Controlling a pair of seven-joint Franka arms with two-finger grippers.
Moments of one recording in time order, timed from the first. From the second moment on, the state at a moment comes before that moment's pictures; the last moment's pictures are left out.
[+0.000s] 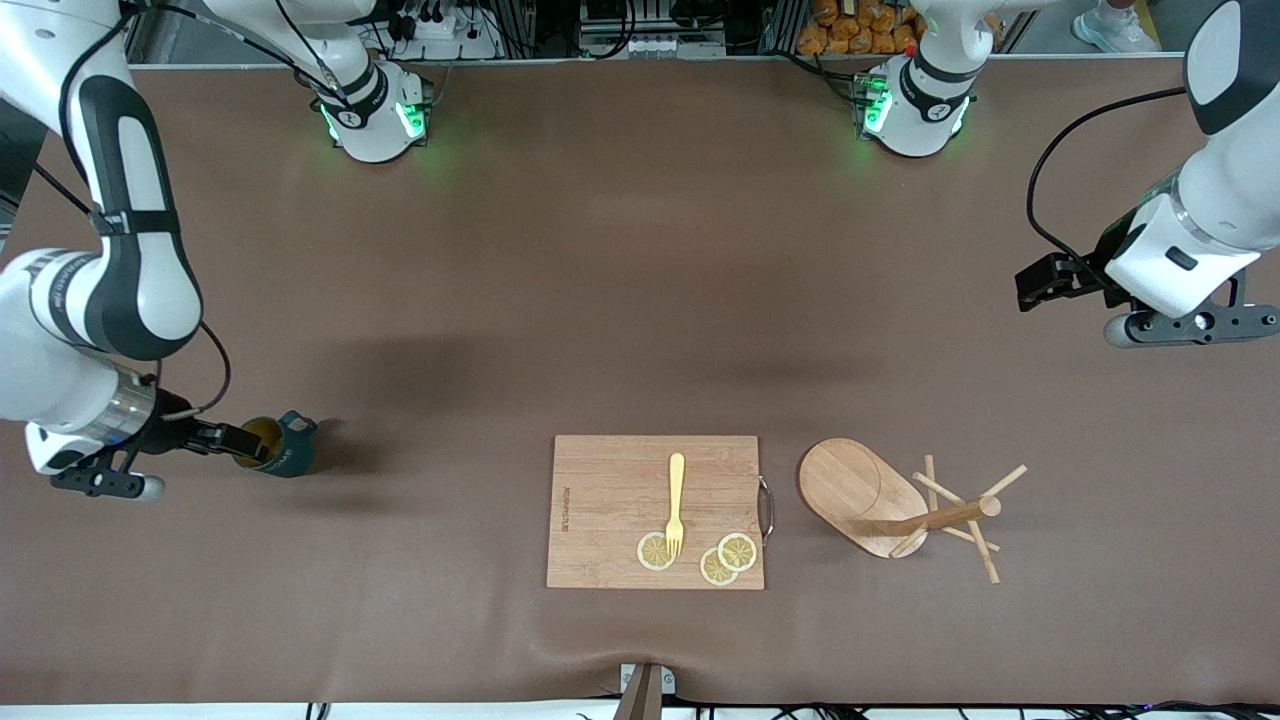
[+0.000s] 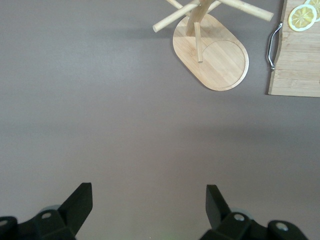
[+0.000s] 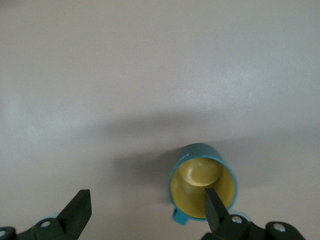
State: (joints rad) left arm 0.08 0.10 -0.23 -1.57 0.04 1.60 -0.18; right arm 0.03 0.44 -0.13 -1.69 0.26 2.18 0.01
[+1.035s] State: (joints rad) left arm 0.06 0.13 -0.23 -1.57 0.04 1.60 -0.23; right arm 0.04 0.54 -0.13 -1.69 0.27 2.22 0.34
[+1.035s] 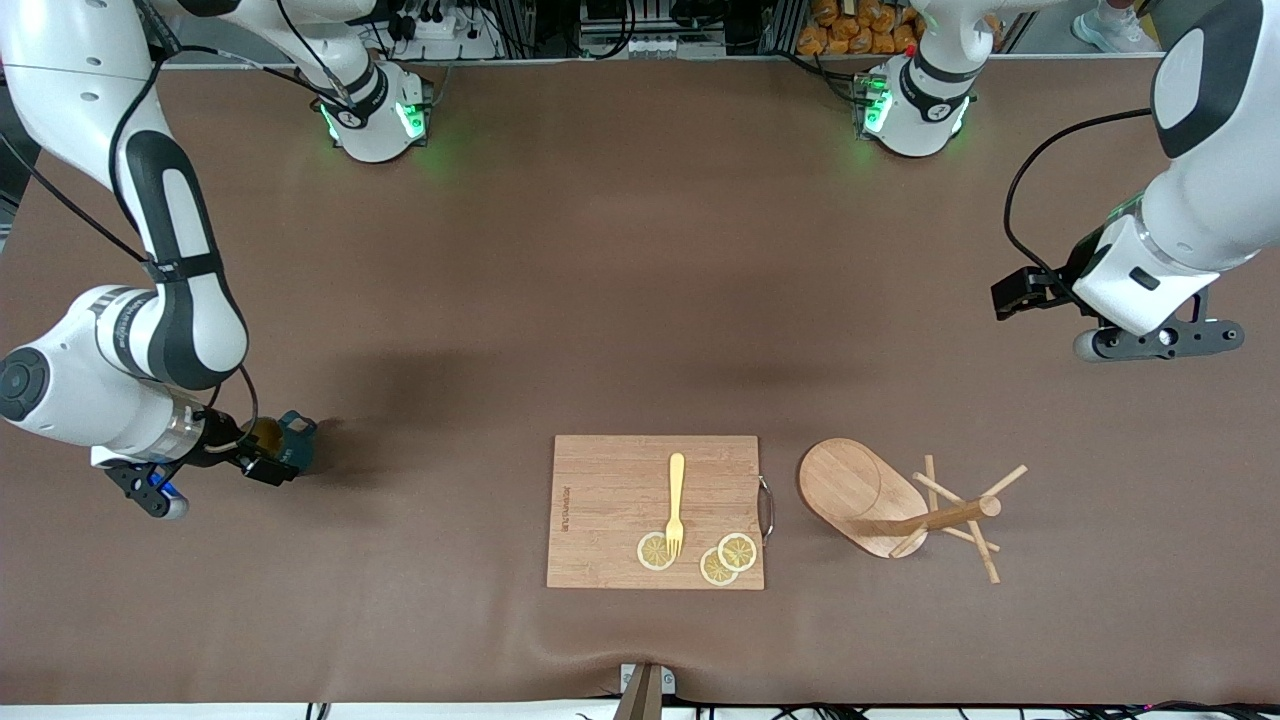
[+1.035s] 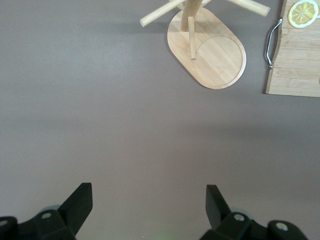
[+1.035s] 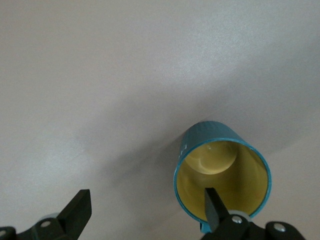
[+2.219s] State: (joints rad) left arm 0.05 0.13 -0.23 -1.57 0.04 1.60 -0.23; right arm 0.03 0.61 -0.14 -1.69 0.27 2.23 0.34
